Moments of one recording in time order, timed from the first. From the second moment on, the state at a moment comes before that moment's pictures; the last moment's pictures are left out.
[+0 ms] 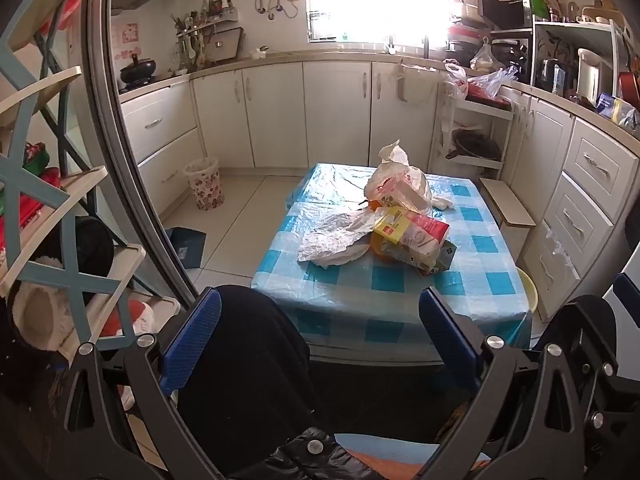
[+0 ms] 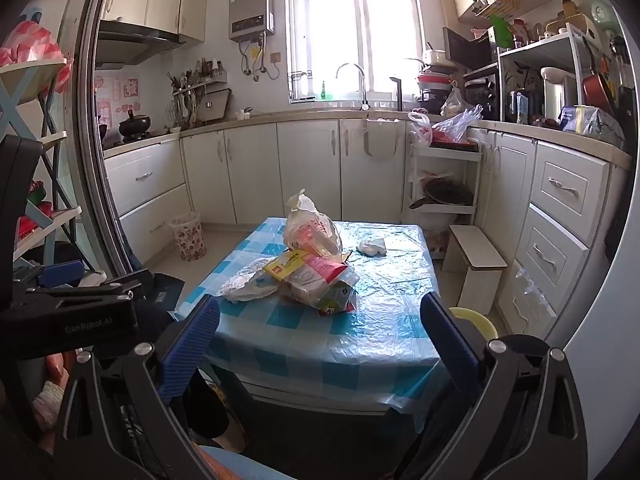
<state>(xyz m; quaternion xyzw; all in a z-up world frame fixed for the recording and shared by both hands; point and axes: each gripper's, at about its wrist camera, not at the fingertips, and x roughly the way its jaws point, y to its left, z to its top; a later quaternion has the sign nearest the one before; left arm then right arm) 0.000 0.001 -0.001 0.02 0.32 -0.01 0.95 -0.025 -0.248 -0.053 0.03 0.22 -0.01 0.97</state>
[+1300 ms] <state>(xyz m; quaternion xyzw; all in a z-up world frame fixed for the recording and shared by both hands) 0.020 0.000 -0.024 0.02 0.34 0.00 0.94 -0.011 -0.249 -0.061 0.03 0.23 0.00 0.97</state>
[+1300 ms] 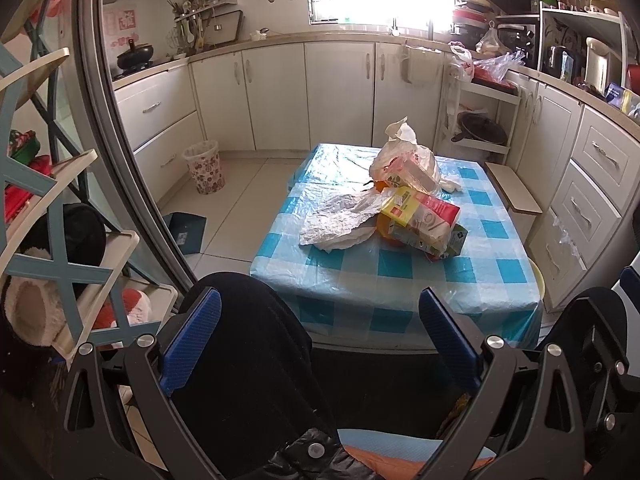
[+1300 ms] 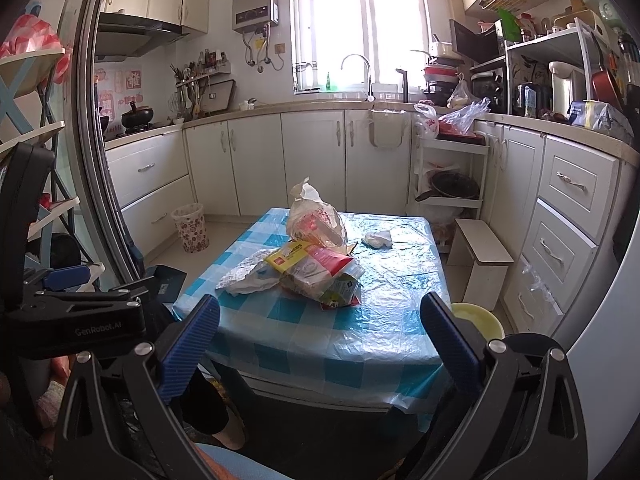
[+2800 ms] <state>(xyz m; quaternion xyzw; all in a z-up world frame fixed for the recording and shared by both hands) 0.283 -0.052 -0.175 0.13 0.49 -0.06 0.86 0.290 -0.306 -0.121 0.02 0.33 0.07 0.94</state>
